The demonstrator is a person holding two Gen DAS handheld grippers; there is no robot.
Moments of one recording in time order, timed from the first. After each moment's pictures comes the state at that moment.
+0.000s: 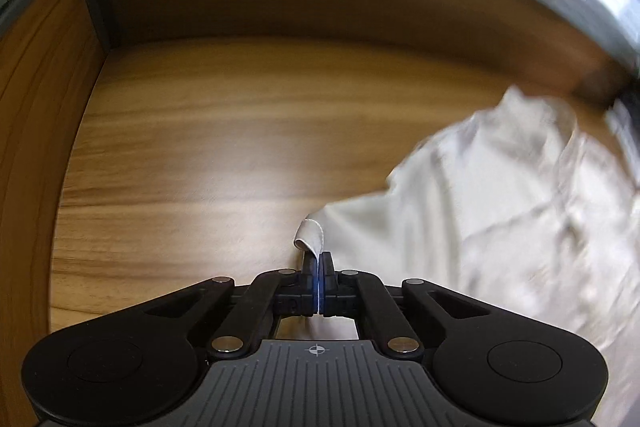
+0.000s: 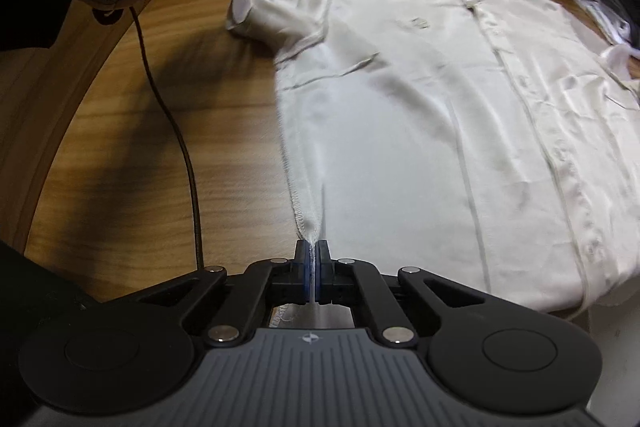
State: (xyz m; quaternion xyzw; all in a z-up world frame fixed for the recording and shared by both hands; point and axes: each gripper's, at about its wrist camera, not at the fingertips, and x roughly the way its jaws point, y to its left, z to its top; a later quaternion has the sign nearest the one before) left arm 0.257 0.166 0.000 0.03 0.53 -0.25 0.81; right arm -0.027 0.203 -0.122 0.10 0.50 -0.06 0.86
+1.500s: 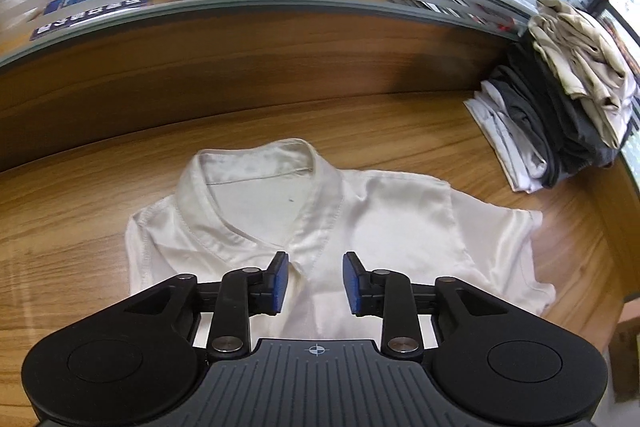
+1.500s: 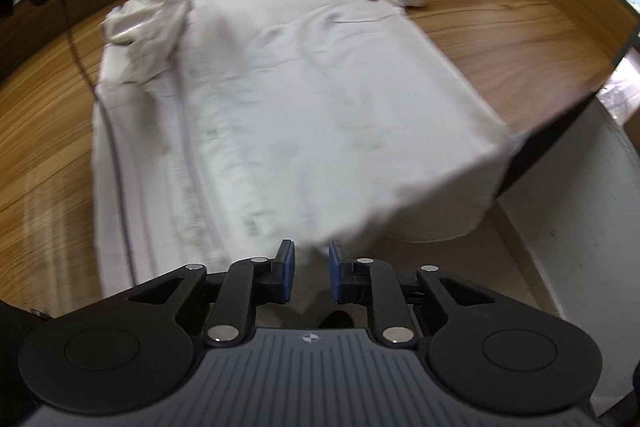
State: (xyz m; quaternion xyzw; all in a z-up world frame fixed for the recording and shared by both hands) left arm 0.192 -0.126 0.046 0.09 0.52 -0.37 0.76; right arm -0.137 -0.016 -0.115 0.20 0.49 -0.26 0.81
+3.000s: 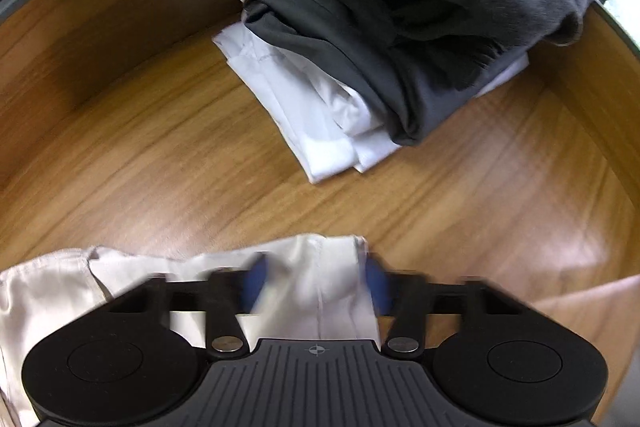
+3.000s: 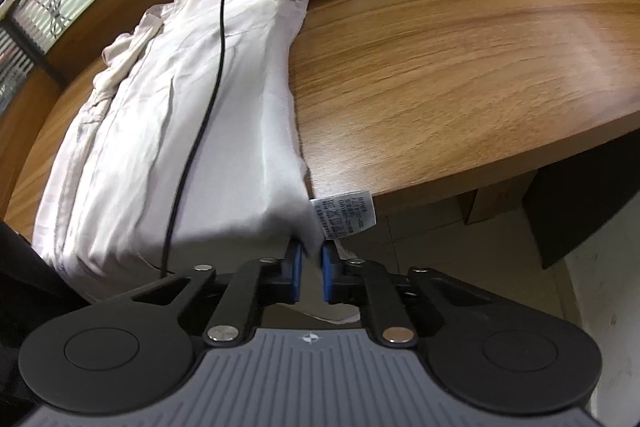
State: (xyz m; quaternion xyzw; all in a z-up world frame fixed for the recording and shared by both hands) left arm 0.042 -0.443 -0.035 0.25 0.49 -0.43 0.71; right arm -0.211 -0.259 -0.217 0.25 0.44 -0.05 0.86
